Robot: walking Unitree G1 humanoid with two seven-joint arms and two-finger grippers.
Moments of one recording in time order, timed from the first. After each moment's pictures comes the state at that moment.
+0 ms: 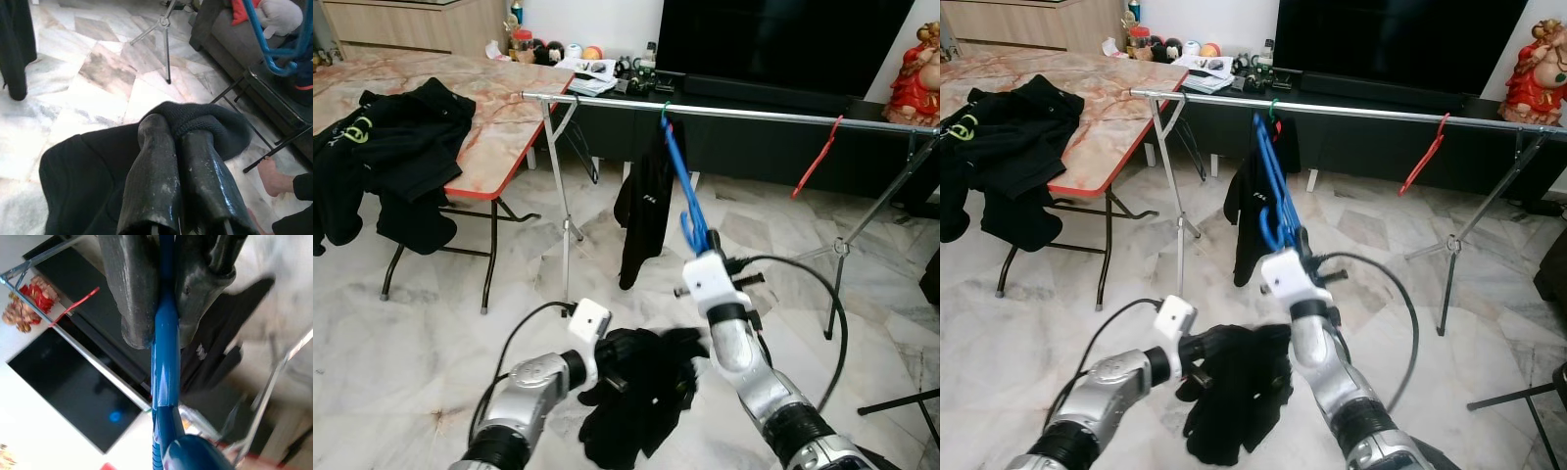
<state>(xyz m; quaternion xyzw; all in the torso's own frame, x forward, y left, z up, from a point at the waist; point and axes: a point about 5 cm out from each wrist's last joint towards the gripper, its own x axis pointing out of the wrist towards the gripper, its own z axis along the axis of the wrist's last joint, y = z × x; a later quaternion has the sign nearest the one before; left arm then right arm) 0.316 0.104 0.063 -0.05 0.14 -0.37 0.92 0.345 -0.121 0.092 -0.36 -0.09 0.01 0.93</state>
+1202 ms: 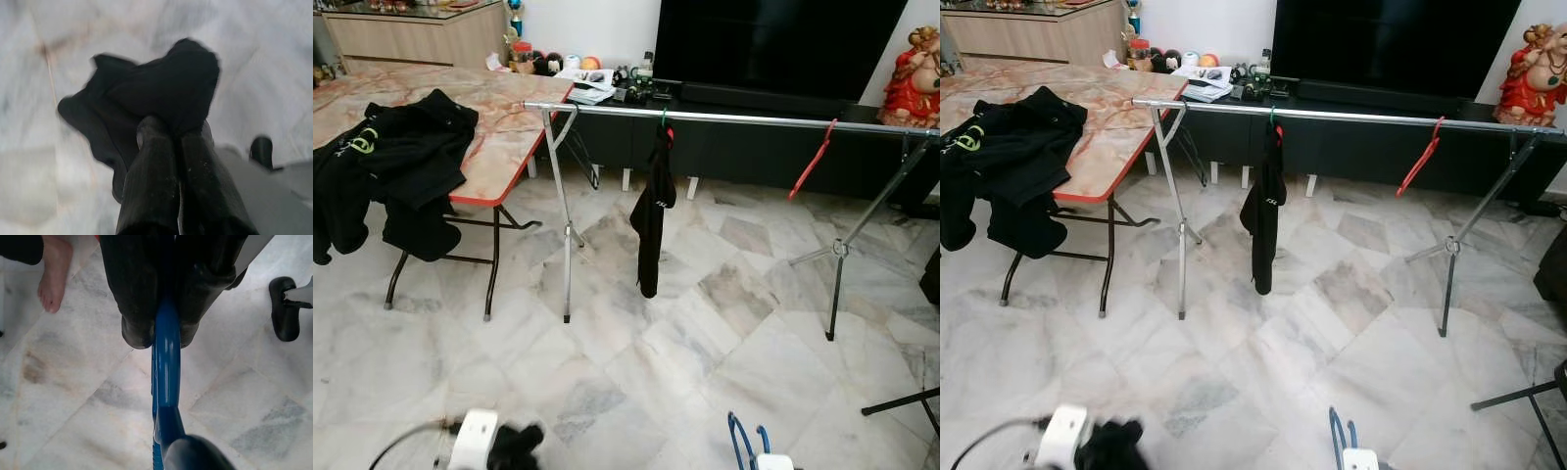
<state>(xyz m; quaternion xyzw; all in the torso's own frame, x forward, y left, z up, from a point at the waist) 0.206 0.226 -0.062 0.02 0.44 -0.03 0.90 0.170 -0.198 -0.088 -0.03 0.47 -0.06 0.88</state>
